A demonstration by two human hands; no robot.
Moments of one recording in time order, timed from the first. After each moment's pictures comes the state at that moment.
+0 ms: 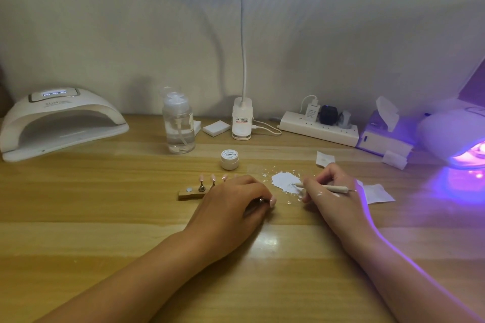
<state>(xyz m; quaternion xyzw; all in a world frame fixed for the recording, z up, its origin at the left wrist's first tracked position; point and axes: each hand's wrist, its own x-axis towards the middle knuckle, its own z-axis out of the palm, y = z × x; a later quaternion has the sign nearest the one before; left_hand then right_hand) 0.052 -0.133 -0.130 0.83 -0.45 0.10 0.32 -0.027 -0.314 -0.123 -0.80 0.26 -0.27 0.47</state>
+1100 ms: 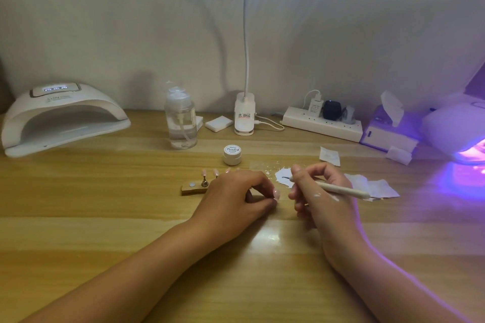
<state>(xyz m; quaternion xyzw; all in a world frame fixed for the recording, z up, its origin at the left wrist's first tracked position) 0.062 -0.135 -0.131 0.82 -0.43 0.04 0.38 -0.033 -0.272 -0.117 -0.65 0.18 -0.29 0.68</state>
